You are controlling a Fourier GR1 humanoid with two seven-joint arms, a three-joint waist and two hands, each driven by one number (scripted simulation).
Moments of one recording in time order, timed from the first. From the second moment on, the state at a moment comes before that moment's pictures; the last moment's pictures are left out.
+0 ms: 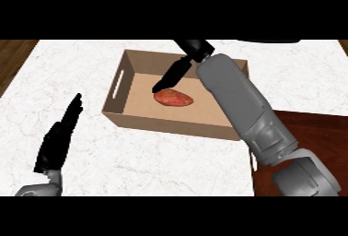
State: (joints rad) left arm -0.04 0.17 0.04 -1.54 -0.21 0.03 0.09; right arm -1.27 -0.01 0.06 -0.41 0.18 0.22 -0.38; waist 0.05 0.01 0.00
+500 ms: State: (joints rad) left arm -0.04 0.16 0.03 -1.57 -0.21 0.02 0.11; right arm -1.33 -0.21 -0.16 -0.27 0.02 0.30 -0.35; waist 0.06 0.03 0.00
